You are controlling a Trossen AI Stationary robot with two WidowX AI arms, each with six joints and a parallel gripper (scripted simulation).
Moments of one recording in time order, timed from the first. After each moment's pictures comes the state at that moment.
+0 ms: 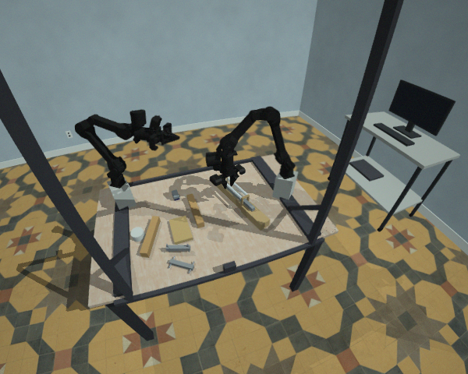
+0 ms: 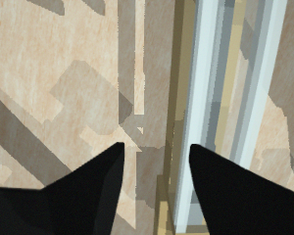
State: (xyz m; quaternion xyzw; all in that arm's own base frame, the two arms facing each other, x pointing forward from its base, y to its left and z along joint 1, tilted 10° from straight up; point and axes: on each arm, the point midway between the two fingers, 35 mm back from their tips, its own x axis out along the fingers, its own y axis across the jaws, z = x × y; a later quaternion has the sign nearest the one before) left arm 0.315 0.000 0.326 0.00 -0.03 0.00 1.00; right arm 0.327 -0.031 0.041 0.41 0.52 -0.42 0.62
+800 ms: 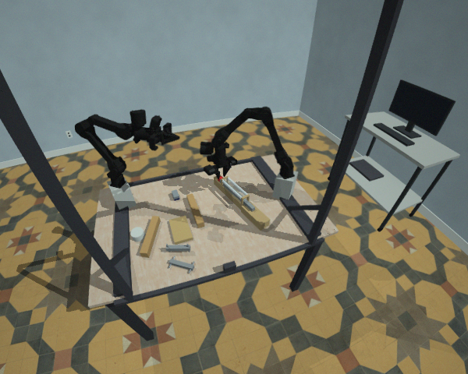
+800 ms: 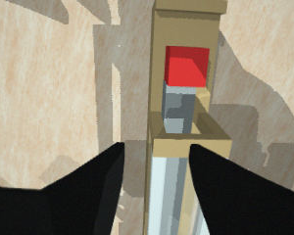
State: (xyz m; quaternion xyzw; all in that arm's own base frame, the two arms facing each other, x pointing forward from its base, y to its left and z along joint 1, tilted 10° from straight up) left arm 0.315 0.000 0.326 0.00 -0.03 0.00 1.00; right arm 0.337 -0.133 0.046 0.40 0.52 -0.42 0.63
